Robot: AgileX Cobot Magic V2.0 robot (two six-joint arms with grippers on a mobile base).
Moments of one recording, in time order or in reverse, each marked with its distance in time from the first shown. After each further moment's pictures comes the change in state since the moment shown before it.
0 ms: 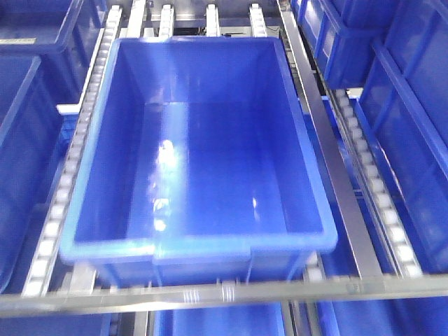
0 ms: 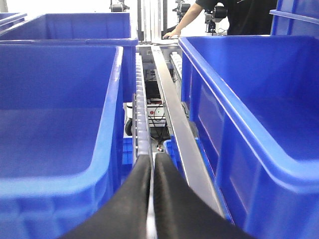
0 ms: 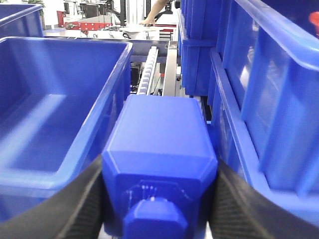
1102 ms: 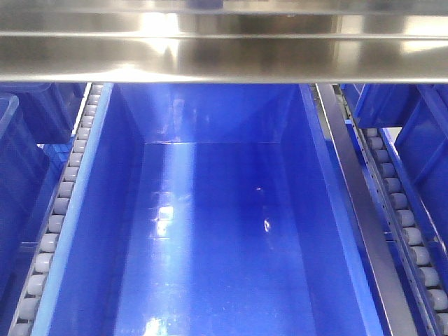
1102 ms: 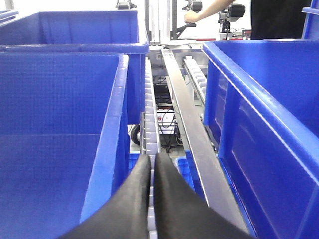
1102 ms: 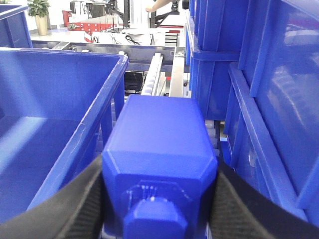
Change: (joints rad) left arm 0.000 0.000 0.000 0.000 0.000 0.000; right arm 0.000 0.000 0.000 0.000 0.000 0.000
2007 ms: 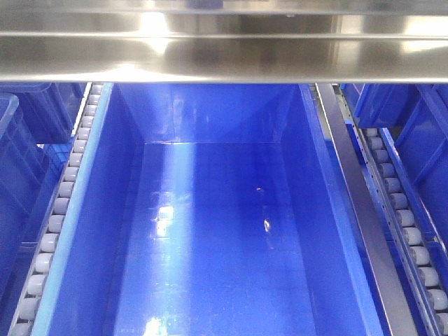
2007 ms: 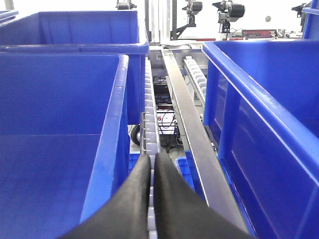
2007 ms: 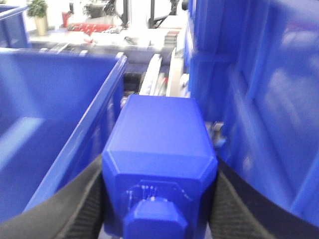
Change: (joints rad) left arm 0.000 0.000 0.000 0.000 0.000 0.000; right arm 0.000 0.000 0.000 -0.020 -0.055 -0.004
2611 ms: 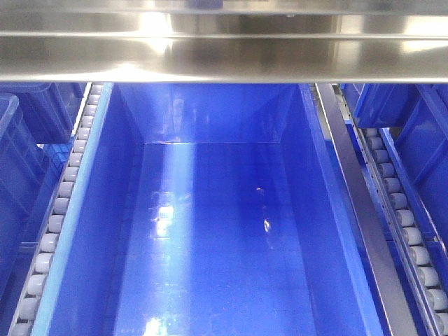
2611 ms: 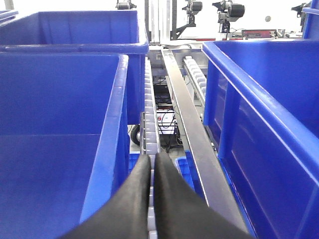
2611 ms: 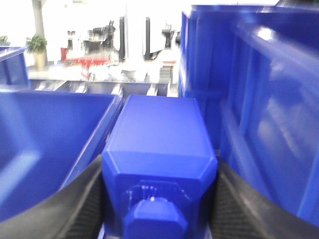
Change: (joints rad) left arm 0.000 0.000 0.000 0.000 0.000 0.000; right arm 0.000 0.001 0.000 0.027 -0.042 0.011
